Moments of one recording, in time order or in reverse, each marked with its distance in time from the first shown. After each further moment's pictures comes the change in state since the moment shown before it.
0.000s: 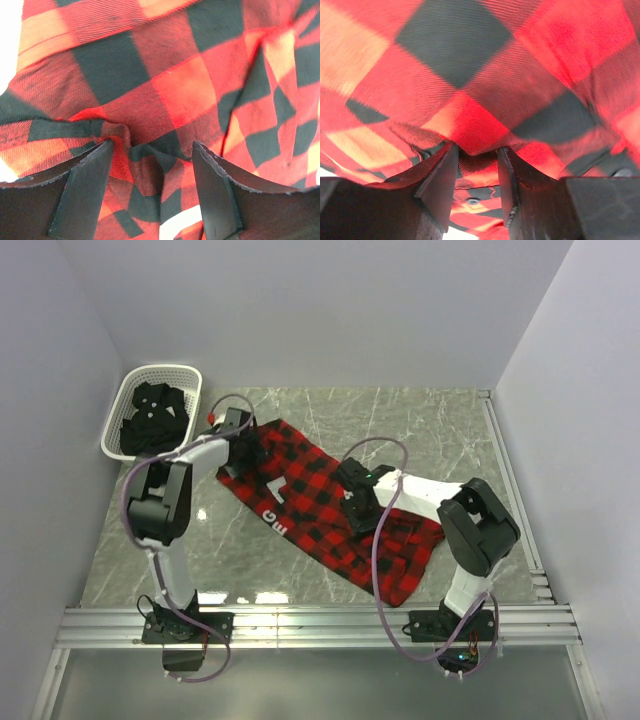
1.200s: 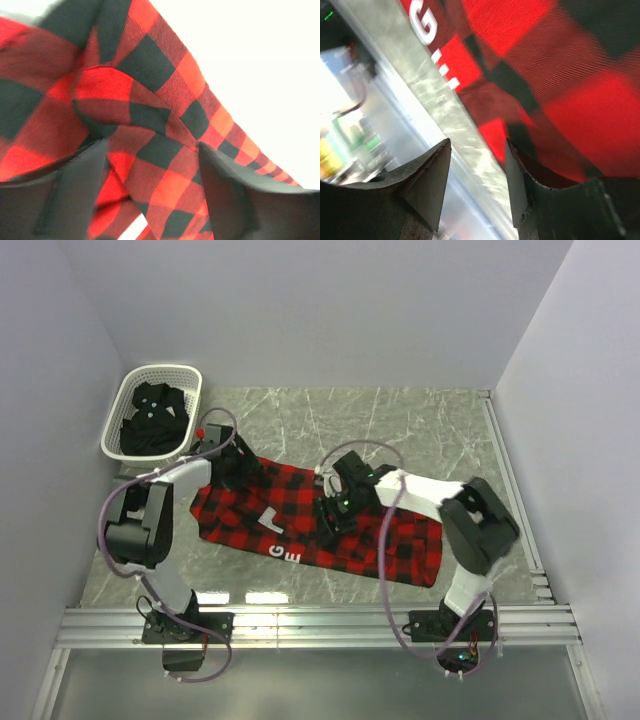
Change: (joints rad) left arm 0.063 -0.180 -0.254 0.190 0.250 -0.031; right arm -0.009 0.039 -0.002 0.212 -0.715 -0.041
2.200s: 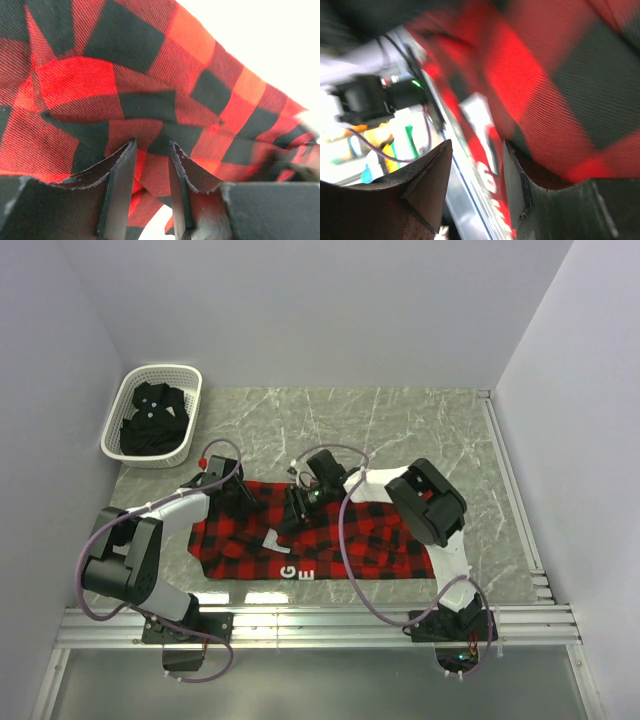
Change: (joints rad) left arm -0.095 -0.241 -0.292 -0.035 -0.066 0.000; right arm 0.039 0.299 0.179 0.453 -0.212 0.370
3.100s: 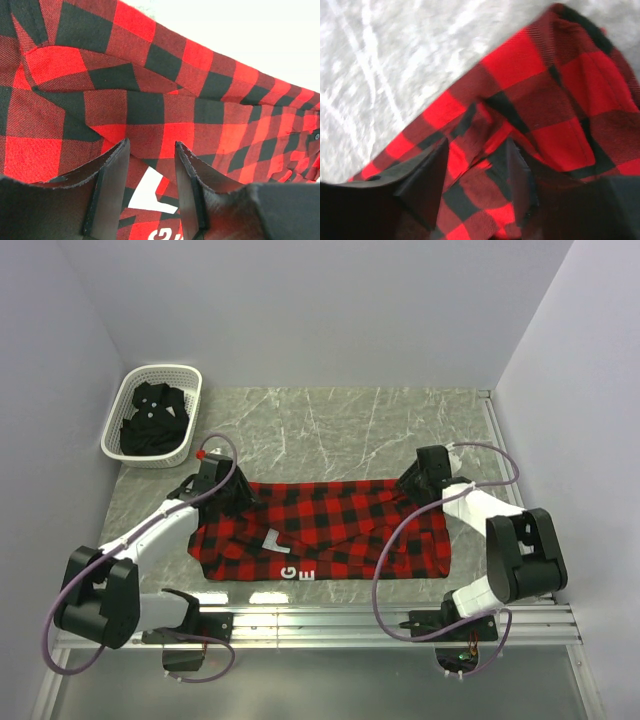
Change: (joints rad) left arm -0.041 -0.232 -0.003 -0.090 -0.001 0.077; right arm -0.525 -0.599 -0.506 -0.113 1.005 0.251
